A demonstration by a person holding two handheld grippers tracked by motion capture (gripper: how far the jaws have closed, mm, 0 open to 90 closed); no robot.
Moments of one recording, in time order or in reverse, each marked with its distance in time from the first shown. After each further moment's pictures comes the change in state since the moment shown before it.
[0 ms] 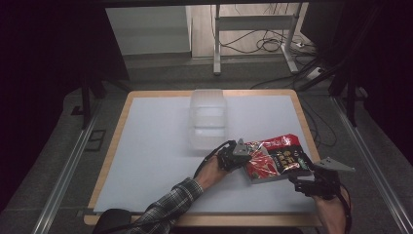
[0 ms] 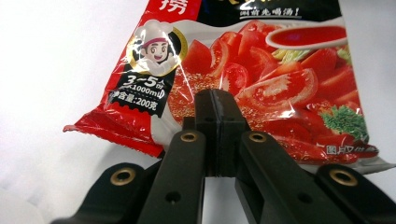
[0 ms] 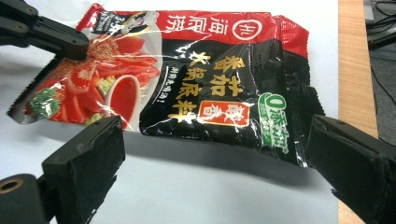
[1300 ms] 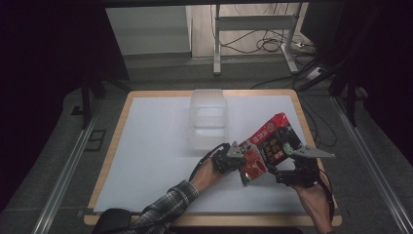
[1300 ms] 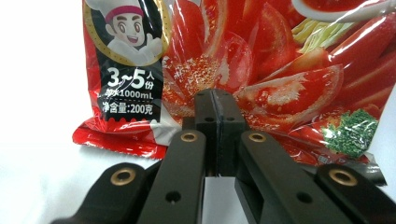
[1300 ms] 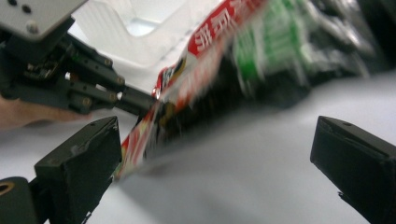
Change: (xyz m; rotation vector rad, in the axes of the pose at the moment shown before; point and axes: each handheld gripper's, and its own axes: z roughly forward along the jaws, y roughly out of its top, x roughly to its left) left arm 0.004 -0.020 -0.005 0.006 -0.031 -0.067; right arm 0.044 0.046 0.021 -0.062 0.157 -0.058
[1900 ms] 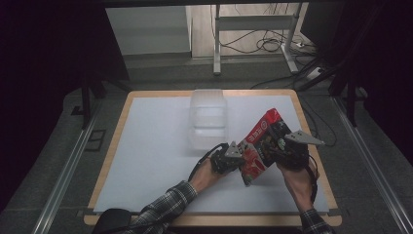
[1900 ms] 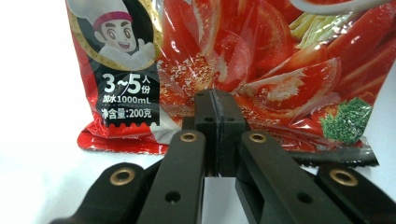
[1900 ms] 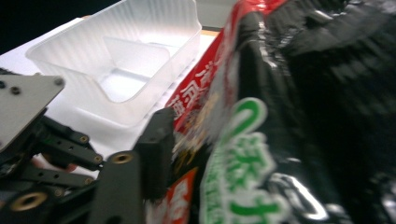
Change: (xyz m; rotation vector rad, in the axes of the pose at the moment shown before) left arm 0.001 -0.001 -0.003 0.006 -0.009 -0.007; right arm 0.009 0.037 0.022 -0.107 -0.110 0.013
